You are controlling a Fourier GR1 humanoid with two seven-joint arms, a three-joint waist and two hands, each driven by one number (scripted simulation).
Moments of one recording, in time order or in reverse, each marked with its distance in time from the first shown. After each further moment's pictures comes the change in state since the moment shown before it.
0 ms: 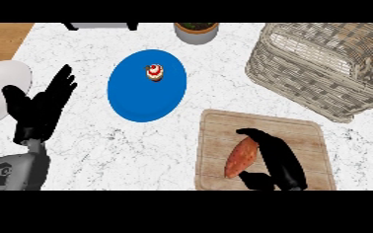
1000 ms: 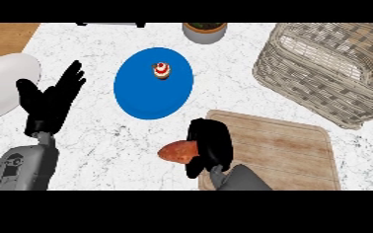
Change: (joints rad) left arm -0.054 -0.027 -0.003 0.052 -0.025 -0.023 -0.016; right arm -0.421 0.136 0.382 0.319 0.035 -0.270 0.512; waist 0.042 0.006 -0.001
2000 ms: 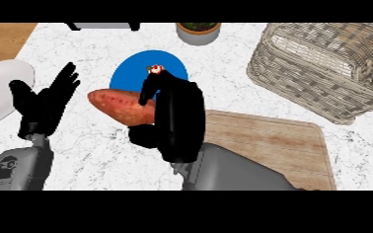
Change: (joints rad) left arm 0.014 0.013 0.022 0.001 0.003 -0.001 0.007; right arm -0.460 0.005 0.081 -0.170 0.096 -0.395 0.320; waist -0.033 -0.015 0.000
